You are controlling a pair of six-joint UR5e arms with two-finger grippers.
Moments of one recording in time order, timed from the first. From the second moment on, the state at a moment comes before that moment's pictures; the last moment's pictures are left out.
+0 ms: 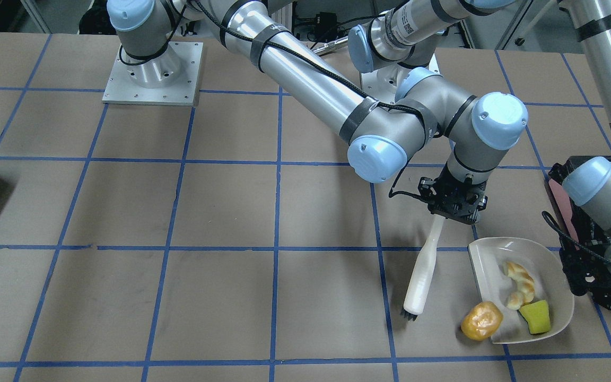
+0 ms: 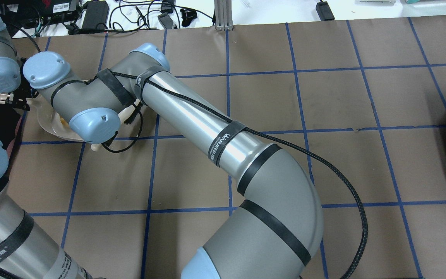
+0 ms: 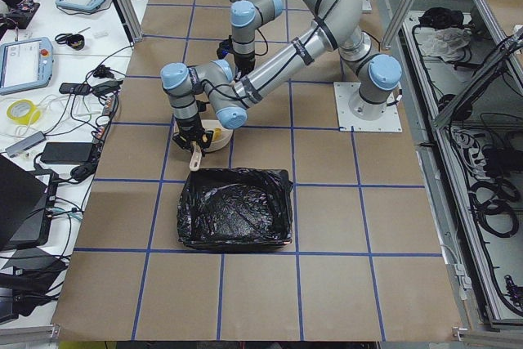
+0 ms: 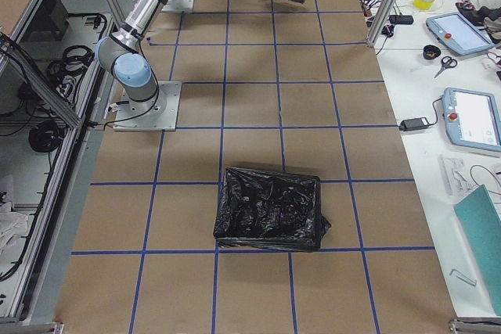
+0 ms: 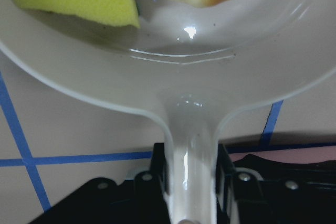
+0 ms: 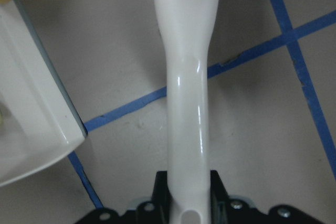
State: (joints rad) left arm -1.11 -2.20 -1.43 -1.03 1.90 2.02; right arm 2.36 -0.54 0.63 -1.74 -1.49 1.24
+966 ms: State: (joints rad) left arm -1.11 -2.20 -1.44 -1.02 1.90 2.02; right arm 2.32 -0.43 0.50 -1.86 -1.51 1.10
